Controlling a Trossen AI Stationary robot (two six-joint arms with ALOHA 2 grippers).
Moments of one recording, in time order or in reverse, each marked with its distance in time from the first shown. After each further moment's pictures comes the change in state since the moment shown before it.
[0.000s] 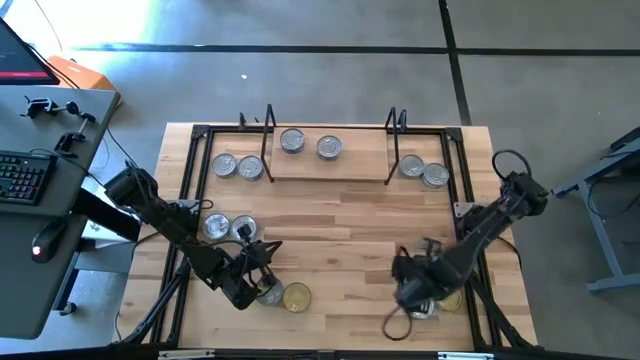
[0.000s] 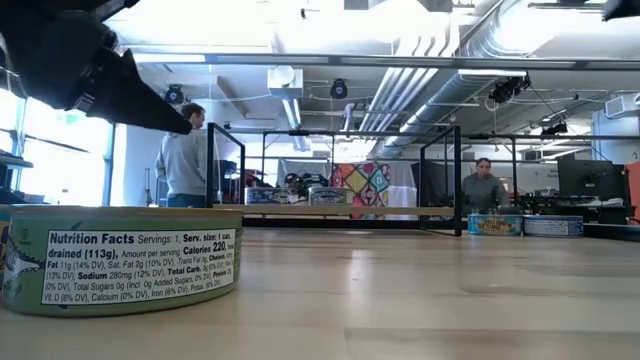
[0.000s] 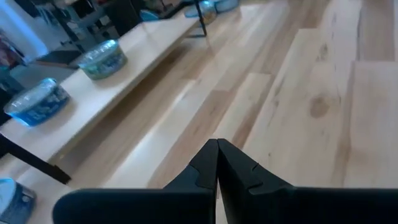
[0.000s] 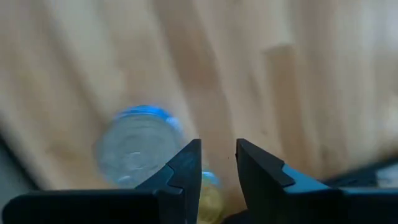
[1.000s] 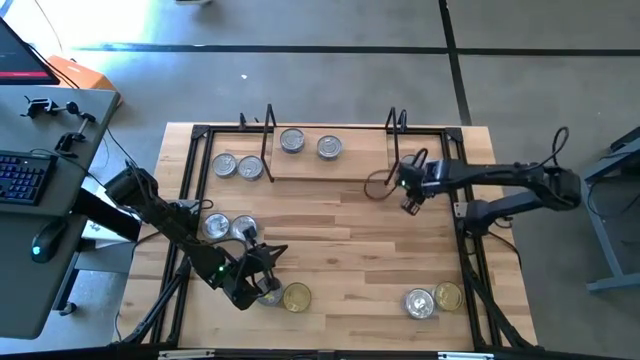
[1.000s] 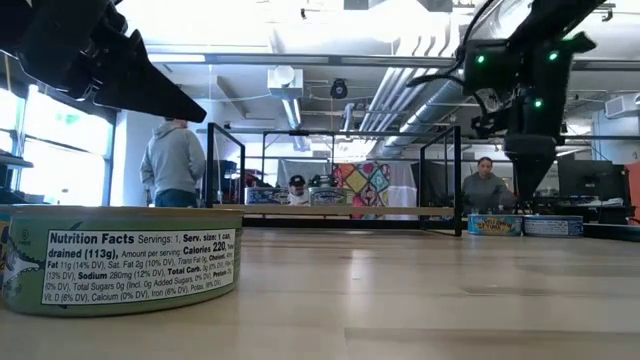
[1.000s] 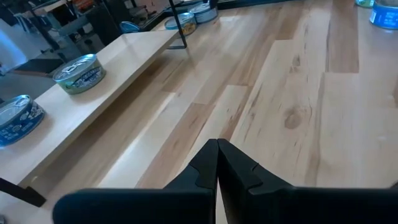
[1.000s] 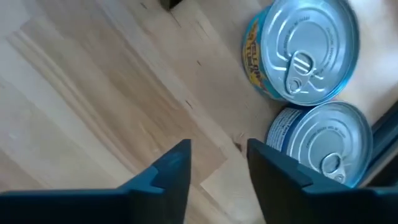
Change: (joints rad) left arm 0.011 0.000 0.000 0.165 0.044 0.160; right arm -1.056 -0.427 -0.651 0.441 0.184 -0.745
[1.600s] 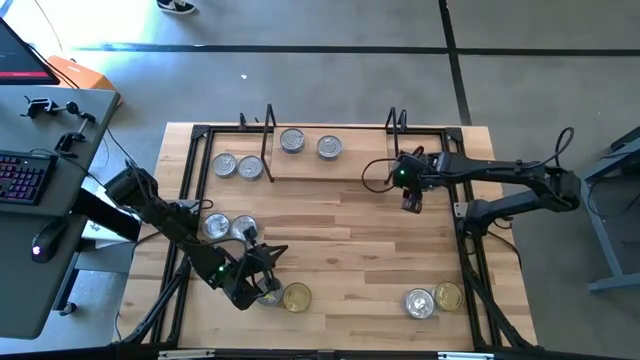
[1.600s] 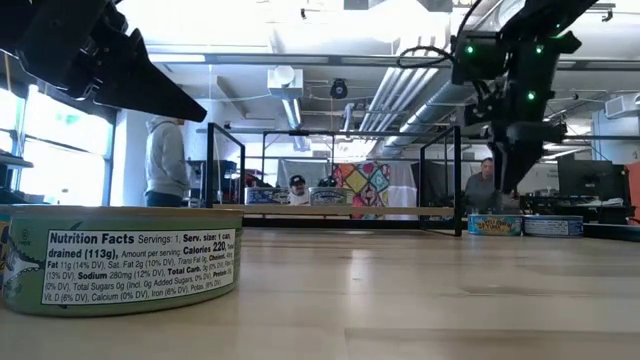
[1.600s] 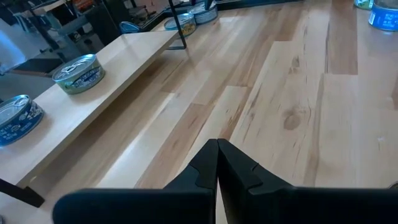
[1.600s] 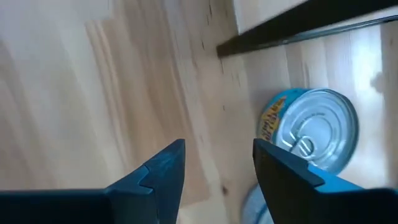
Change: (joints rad) left arm 0.002 0.000 0.000 0.006 0.000 0.001; right arm -0.029 0.006 0.040 0.079 -0.077 -0.497
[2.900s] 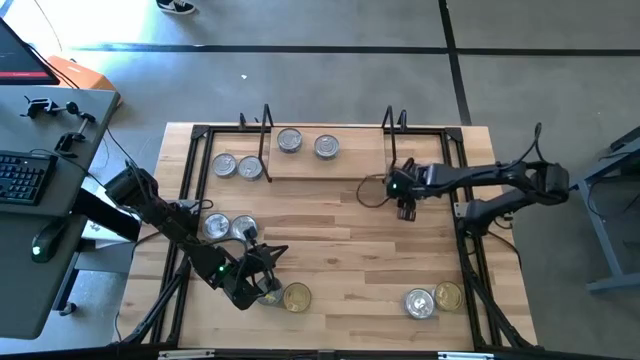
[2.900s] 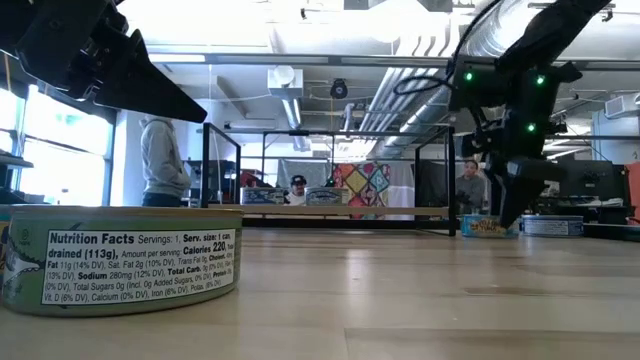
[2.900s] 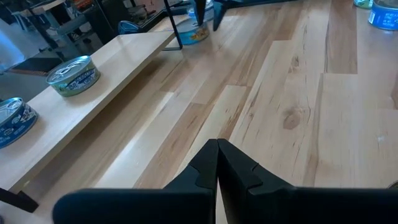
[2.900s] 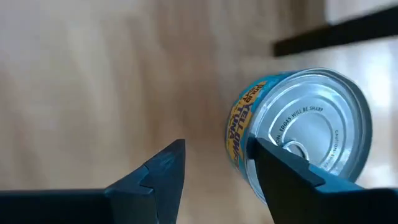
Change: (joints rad) left arm 0.002 0.000 0.000 0.001 0.004 0.000; right arm 0.115 0.142 -0.121 0.204 -0.014 0.110
